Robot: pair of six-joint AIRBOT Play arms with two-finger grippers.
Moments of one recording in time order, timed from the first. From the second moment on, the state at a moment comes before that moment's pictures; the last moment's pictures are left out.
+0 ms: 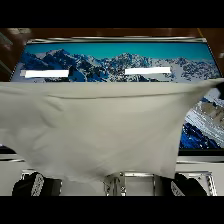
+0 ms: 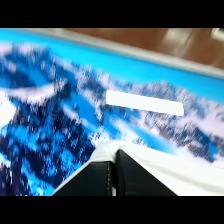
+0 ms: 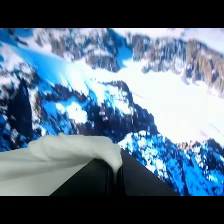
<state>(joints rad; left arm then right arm) 0.43 -0.51 1.44 1.06 -1.36 -1.54 0.09 -0.85 1.62 -1.59 1.61 1.67</state>
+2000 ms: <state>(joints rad) 0.68 -1.19 0.52 0.93 -1.21 -1.18 -0.27 -1.35 1.03 -1.30 1.17 1.51</state>
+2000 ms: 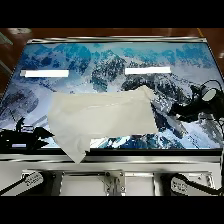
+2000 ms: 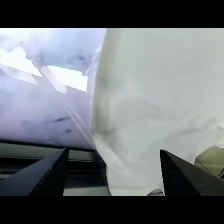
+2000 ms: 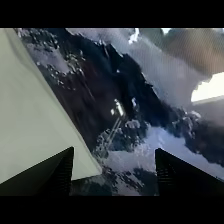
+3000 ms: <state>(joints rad) 0.54 -1.25 0.51 0.74 -1.17 -1.07 -0.34 -1.48 0.93 -1.15 1.27 1.49</state>
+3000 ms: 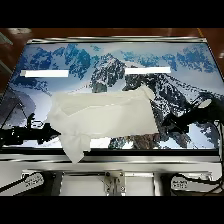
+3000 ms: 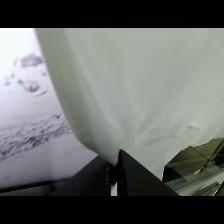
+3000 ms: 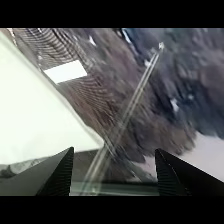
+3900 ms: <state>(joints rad) 0.53 -0.95 0.87 0.68 -1.20 -1.09 -0.10 -1.31 1.10 -1.06 1.12 1.35</state>
